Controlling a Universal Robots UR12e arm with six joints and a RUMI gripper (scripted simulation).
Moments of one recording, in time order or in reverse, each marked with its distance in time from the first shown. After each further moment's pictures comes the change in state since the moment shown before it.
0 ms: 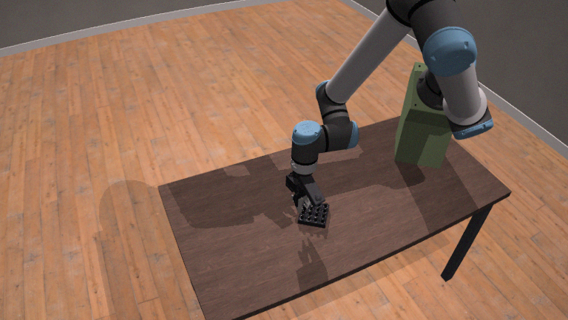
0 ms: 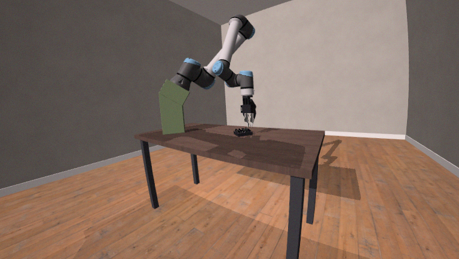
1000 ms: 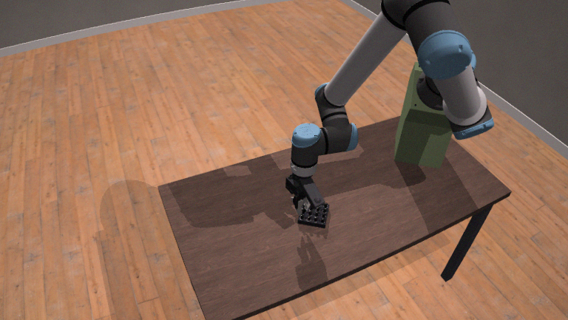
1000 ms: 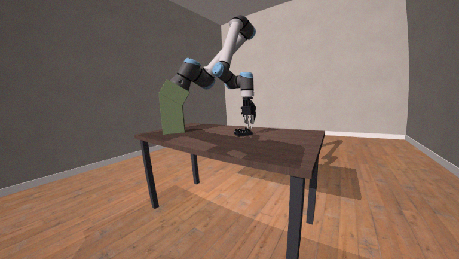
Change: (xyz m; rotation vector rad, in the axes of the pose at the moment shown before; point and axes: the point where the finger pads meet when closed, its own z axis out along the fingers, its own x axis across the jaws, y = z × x) arm 0.000 0.000 0.011 0.000 0.000 0.000
